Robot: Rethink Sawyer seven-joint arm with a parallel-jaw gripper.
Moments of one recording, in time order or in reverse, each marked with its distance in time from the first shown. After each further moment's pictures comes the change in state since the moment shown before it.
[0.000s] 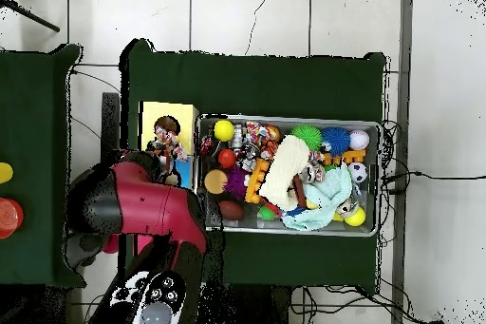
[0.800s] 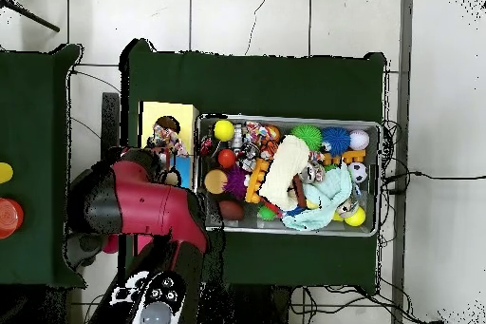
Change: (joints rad) arm 0.000 0.000 0.000 -0.001 0.000 -0.033 0.000
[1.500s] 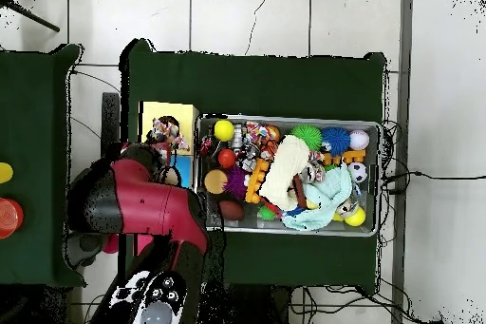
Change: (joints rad) arm -0.002 0.000 0.000 0.000 -0.001 -0.056 0.000
